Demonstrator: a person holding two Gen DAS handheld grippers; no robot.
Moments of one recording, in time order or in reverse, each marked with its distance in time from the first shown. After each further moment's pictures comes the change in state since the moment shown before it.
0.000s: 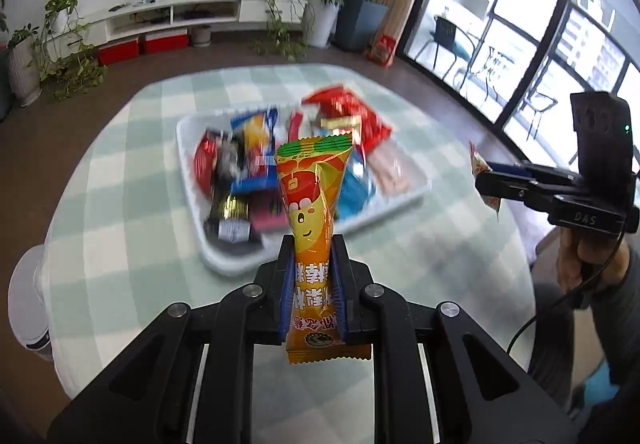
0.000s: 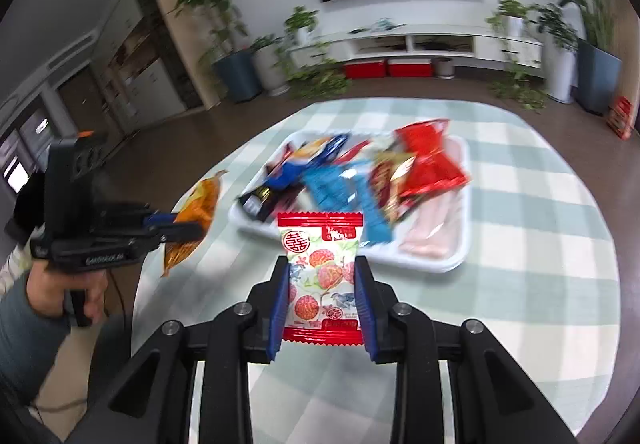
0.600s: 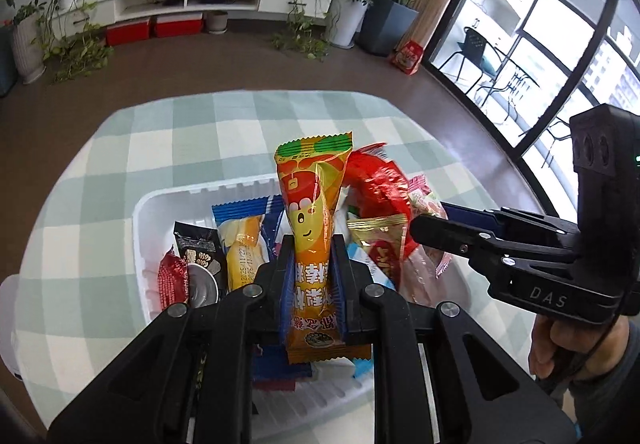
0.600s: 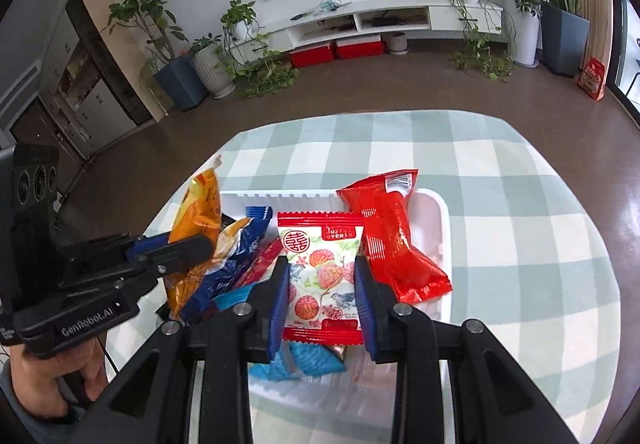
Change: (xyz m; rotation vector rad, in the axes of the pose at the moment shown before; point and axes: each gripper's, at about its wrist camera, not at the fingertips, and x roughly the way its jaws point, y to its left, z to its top) left arm 0.112 0.019 0.112 -0.104 0.050 0.036; right arm 0.104 -0.041 0.091 0.127 0.099 -0.097
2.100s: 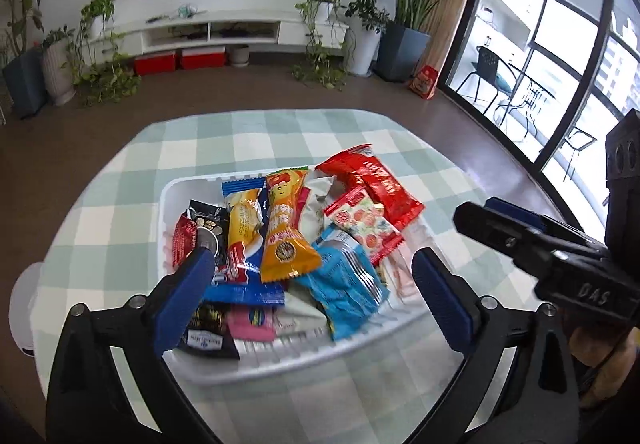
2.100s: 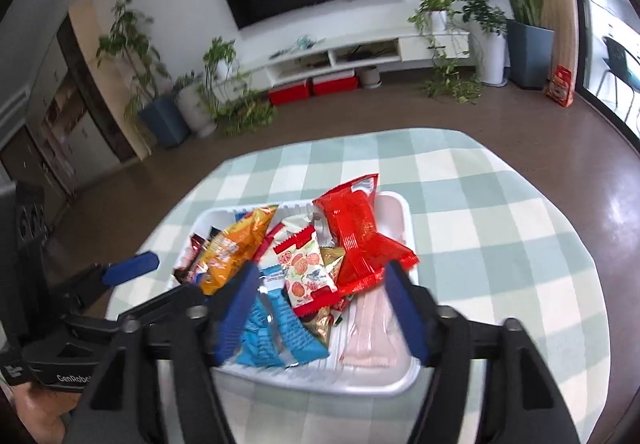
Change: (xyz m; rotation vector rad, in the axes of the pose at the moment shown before) left arm -0.057 -0.044 -0.058 0.041 -0.153 0.118; right arm -0.072 -0.005 -0.051 0.084 -0.223 -0.054
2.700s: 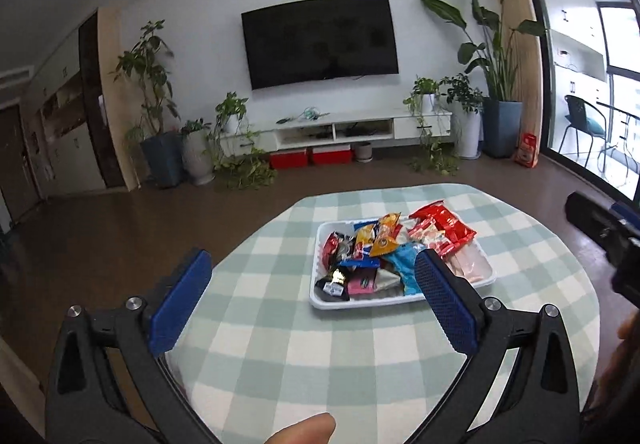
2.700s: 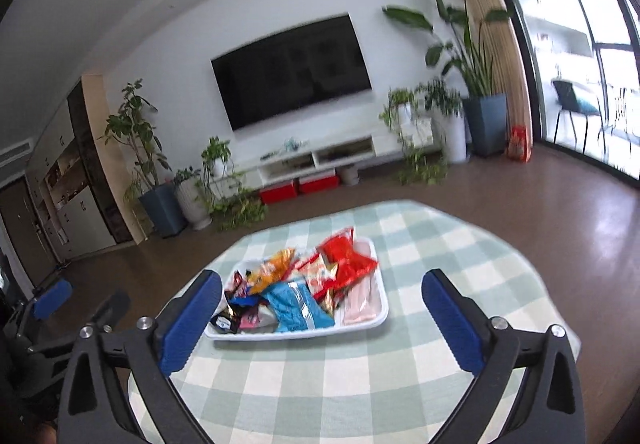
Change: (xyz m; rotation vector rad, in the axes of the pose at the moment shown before) left arm -0.194 -0.076 -0.111 -0.010 -0.364 0.514; right arm -0.164 0.041 -0.085 -0.039 -0.408 -0.091
